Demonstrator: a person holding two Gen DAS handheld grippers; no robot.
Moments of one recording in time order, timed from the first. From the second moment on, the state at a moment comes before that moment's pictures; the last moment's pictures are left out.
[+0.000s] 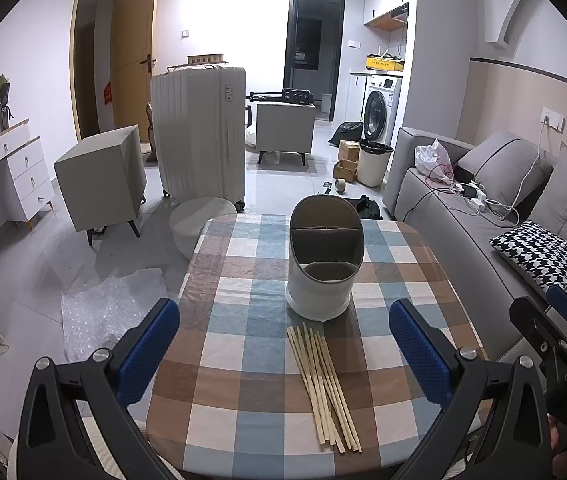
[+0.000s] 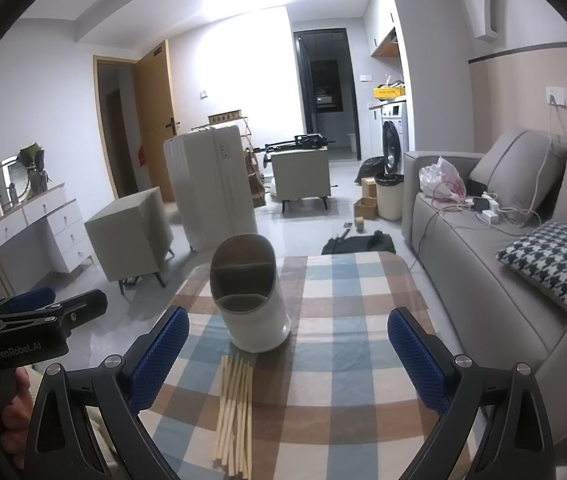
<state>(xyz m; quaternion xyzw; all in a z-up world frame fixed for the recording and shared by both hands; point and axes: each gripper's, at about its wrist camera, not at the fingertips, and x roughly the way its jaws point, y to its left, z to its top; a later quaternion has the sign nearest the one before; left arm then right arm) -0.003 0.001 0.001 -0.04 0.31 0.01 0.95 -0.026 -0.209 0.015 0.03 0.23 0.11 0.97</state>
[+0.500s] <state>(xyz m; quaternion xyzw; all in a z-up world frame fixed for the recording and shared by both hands) -0.002 0.000 0.000 -0.04 0.32 0.00 0.95 -0.025 -0.208 0.015 0.03 0.24 0.11 0.96</state>
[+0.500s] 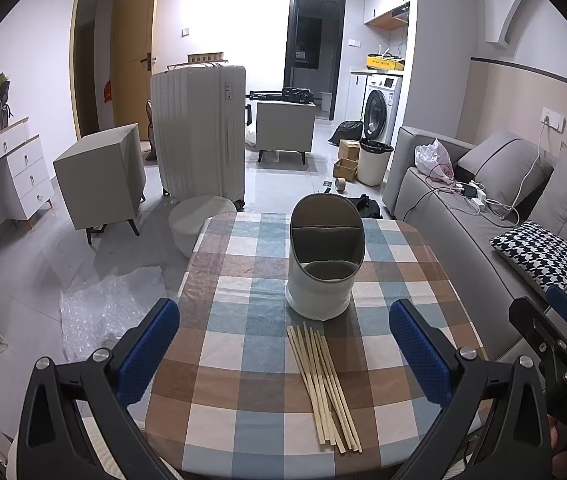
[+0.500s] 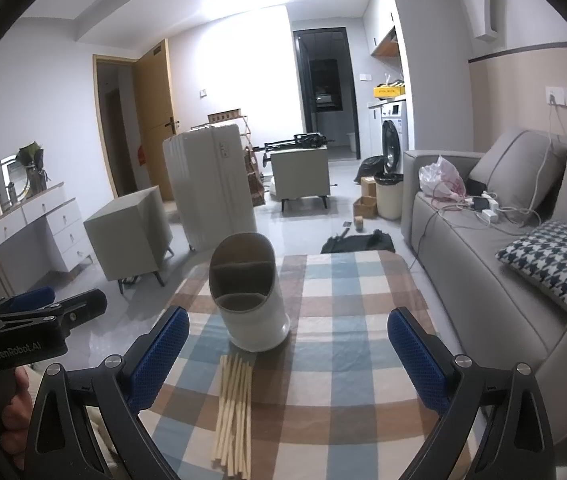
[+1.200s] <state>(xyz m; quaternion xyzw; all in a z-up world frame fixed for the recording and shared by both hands) 0.066 0.054 -0.060 -0.11 0.42 0.04 0.90 0.057 -0.162 -0.061 0.00 0.42 0.16 0.89</state>
